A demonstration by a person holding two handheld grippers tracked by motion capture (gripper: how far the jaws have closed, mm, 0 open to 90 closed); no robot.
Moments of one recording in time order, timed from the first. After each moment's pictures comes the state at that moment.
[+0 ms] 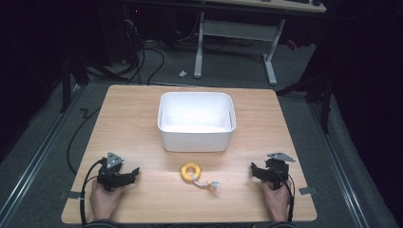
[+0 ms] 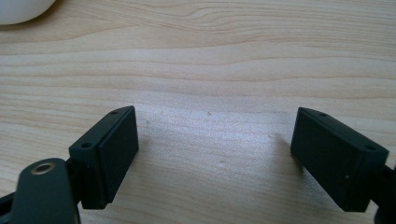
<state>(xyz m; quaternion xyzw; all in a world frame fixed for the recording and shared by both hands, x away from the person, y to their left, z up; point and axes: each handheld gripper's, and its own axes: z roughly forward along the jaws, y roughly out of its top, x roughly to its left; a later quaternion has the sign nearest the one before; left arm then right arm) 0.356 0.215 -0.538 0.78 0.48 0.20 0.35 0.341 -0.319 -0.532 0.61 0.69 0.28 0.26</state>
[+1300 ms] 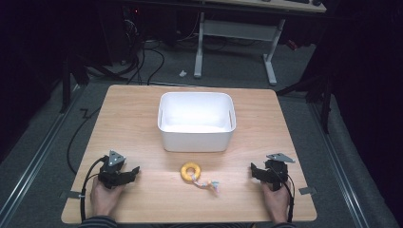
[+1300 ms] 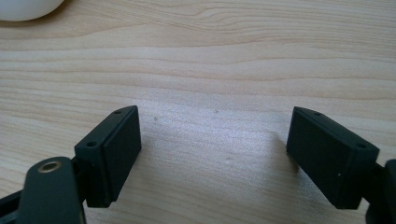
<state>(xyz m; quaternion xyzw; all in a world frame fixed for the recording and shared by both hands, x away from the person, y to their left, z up) 0.360 0.211 -0.532 0.80 0.47 0.19 0.34 0.339 -0.317 -0.531 0.60 0.70 0.29 0.26</state>
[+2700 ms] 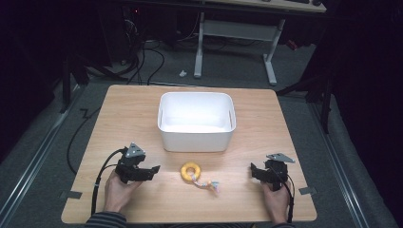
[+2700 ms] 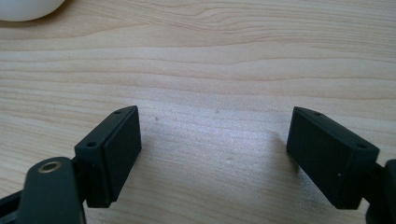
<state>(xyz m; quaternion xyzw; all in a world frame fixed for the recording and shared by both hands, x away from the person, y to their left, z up) 0.361 0.149 -0.483 0.83 0.40 0.12 0.36 0.339 -0.316 -0.531 0.61 0.70 0.28 0.26</state>
